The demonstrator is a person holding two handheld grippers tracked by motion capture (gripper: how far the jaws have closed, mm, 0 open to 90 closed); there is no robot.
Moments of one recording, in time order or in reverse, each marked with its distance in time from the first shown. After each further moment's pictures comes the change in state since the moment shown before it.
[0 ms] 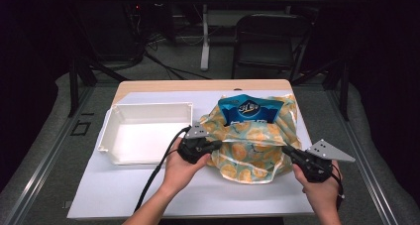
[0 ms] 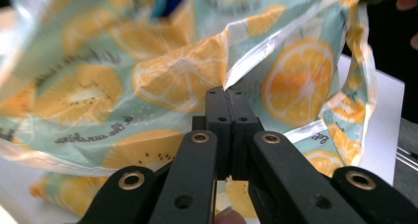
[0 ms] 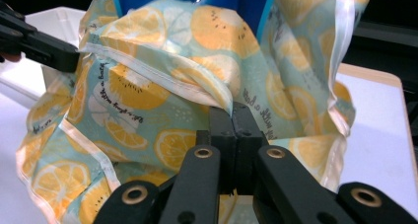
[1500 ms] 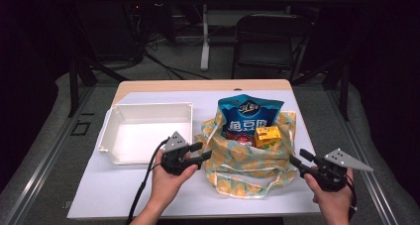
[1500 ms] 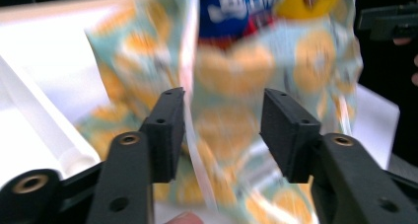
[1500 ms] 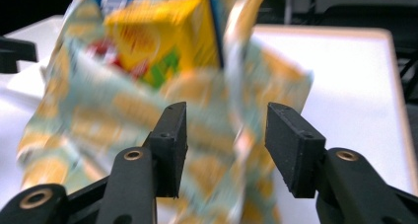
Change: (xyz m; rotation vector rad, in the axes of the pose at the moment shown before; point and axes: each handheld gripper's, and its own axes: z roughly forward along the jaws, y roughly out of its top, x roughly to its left) left arm 0.006 -0.020 -0.042 -0.190 0.075 -0.104; right arm -0.022 -0.019 -0.024 -0.018 -0.026 0.153
